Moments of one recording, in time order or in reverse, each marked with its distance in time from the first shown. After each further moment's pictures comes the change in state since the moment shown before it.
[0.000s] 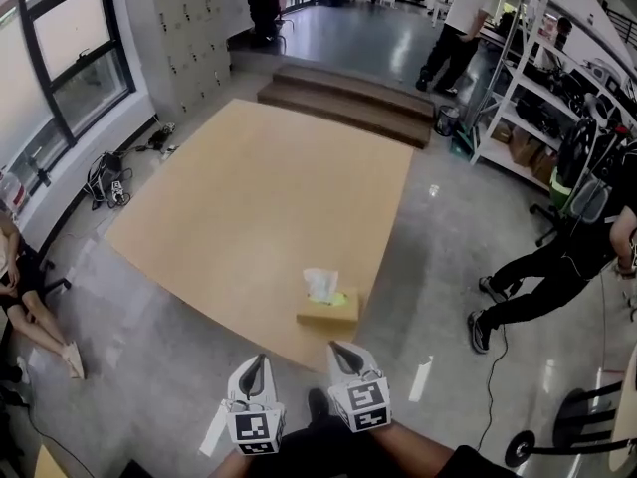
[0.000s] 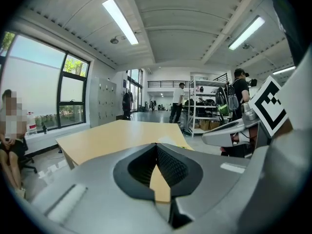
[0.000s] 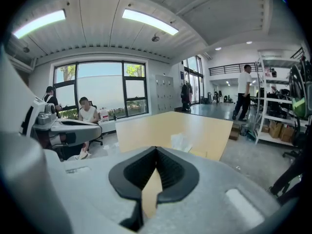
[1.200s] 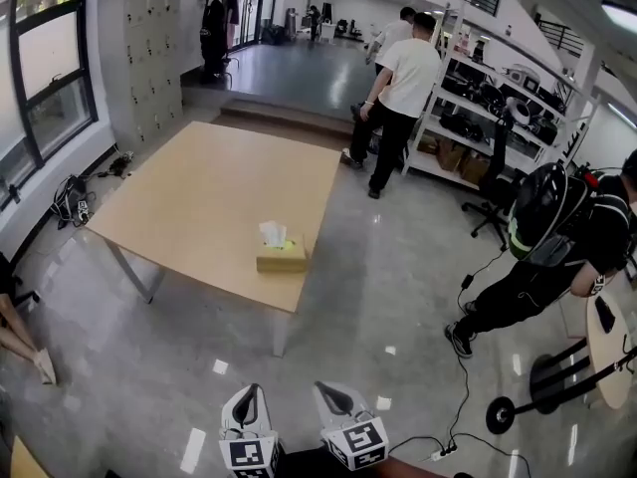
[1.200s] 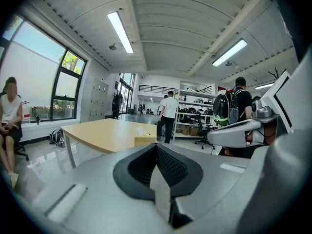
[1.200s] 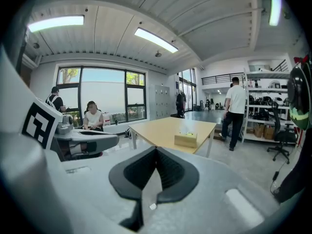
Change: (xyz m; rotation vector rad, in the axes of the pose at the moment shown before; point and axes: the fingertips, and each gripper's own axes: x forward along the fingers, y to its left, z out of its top) left arm -0.247 -0.085 -0.043 -0.073 -0.034 -0.152; right arm -0.257 0.148 -0.089 0.010 -0.094 -0.099
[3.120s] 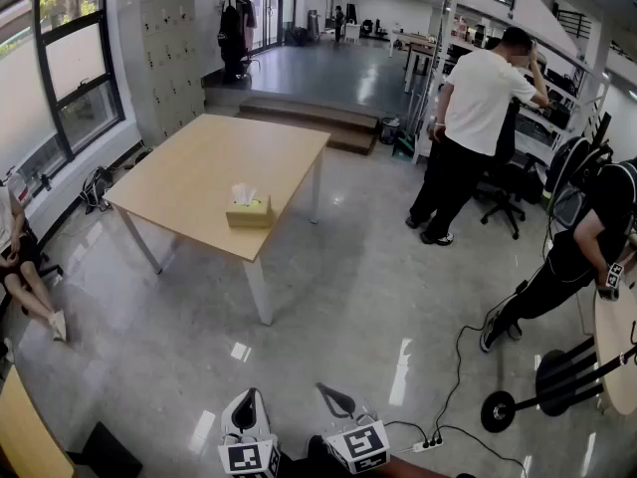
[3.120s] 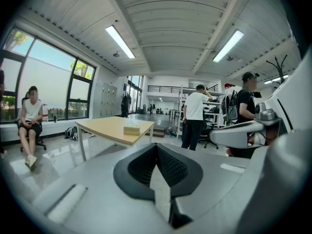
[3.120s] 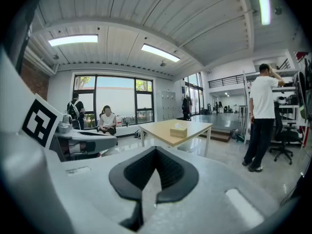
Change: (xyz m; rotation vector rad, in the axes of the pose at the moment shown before) left arm -0.123 -0.208 -0.075 0.004 -0.024 0.126; right arm -0.219 -0.063 -0.082 -0.030 -0.056 0.115
